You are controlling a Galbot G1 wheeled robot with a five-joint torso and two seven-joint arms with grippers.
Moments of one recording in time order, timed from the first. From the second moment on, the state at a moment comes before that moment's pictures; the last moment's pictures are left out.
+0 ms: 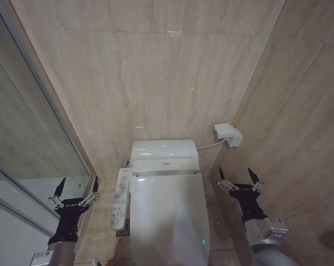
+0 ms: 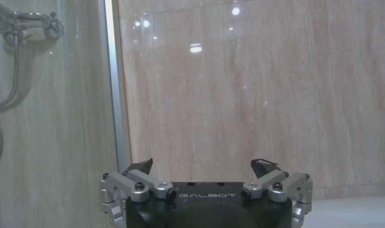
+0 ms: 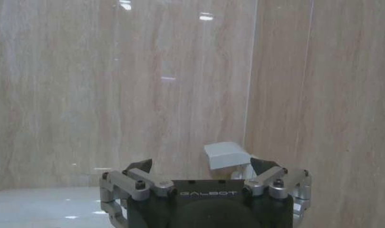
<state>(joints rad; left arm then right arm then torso) 1.71 -1.42 -0.69 -2.26 -0.09 -0.19 -0.08 -1.65 1.35 0.57 2.38 0.15 -0.14 0.27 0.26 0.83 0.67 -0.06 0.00</state>
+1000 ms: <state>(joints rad) 1.71 -1.42 -0.69 -2.26 -0.09 -0.19 -0.08 -1.65 1.35 0.57 2.38 0.15 -0.14 0.27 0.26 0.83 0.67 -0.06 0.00</state>
